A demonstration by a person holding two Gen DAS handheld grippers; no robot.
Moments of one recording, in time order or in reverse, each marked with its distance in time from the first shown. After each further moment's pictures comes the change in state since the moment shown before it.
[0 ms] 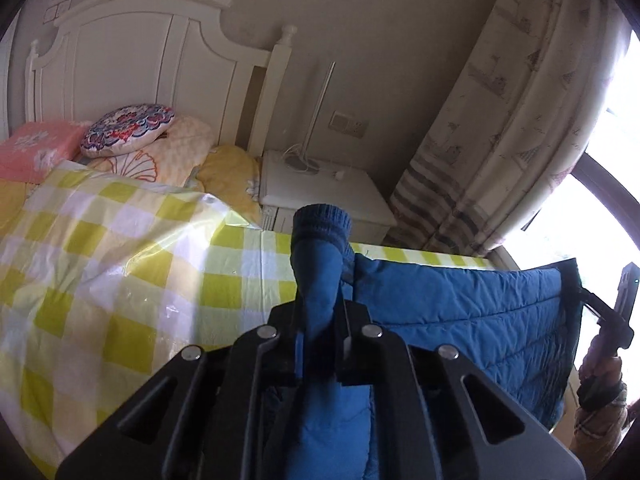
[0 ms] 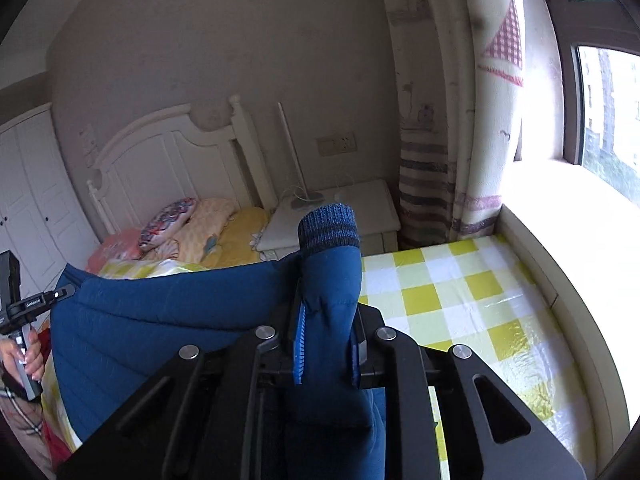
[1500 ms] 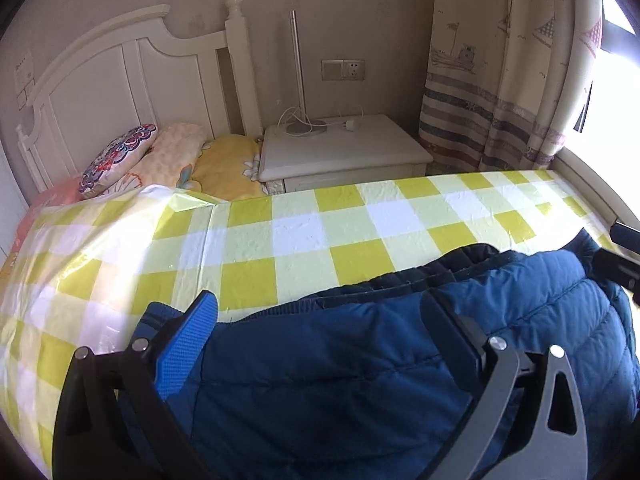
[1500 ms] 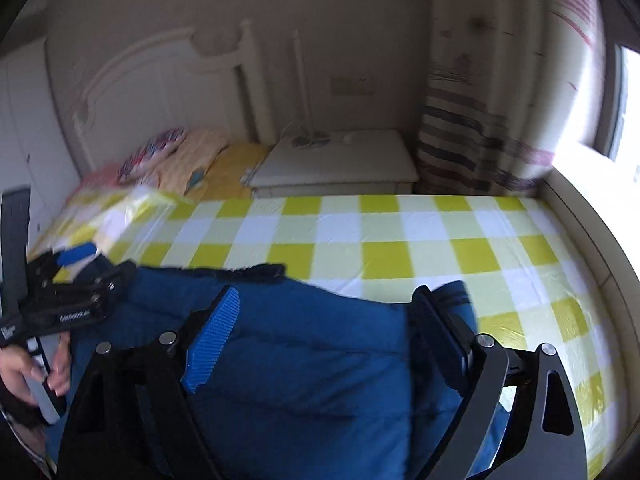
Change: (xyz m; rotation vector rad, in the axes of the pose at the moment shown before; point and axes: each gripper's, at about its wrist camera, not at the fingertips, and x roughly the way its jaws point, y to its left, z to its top) left arm 0.156 -0.105 -0.072 0.293 0.066 0.247; right arm 0.115 0.067 -0.067 -0.189 0.169 -0.036
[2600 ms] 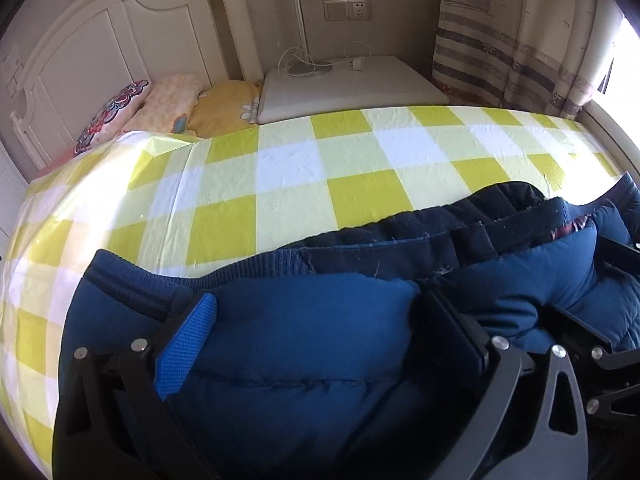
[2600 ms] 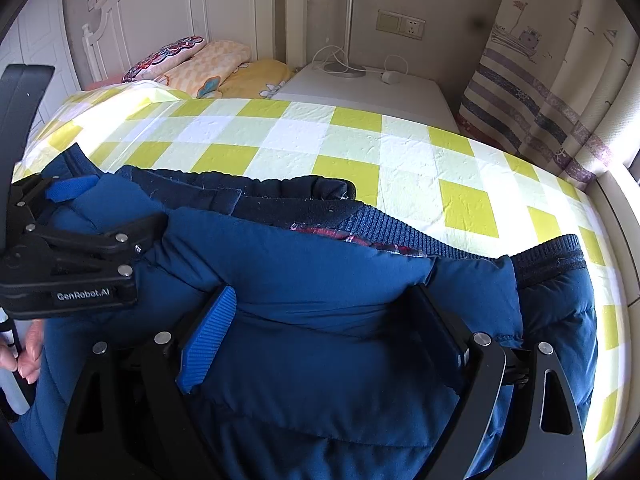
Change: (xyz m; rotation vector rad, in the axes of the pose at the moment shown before) left arm 0.053 -0.013 -0.018 0.006 0.193 0.033; right arm 0.077 0.046 -0.027 -0.135 0.209 -0.024
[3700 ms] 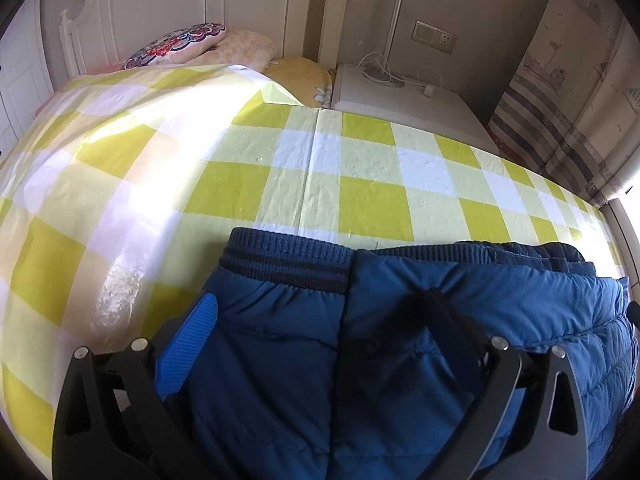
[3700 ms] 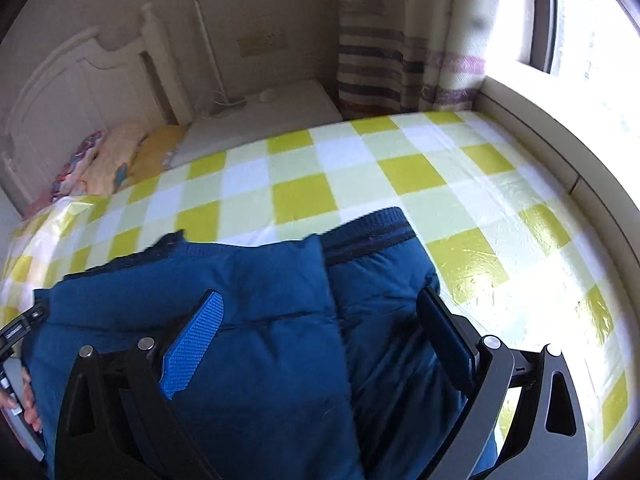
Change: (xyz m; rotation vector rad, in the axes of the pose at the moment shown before) left arm -0.007 0.124 -0.031 -0.312 0.009 -0.041; right arm -0.053 -0.097 -0.029 0.410 -0.099 -0.104
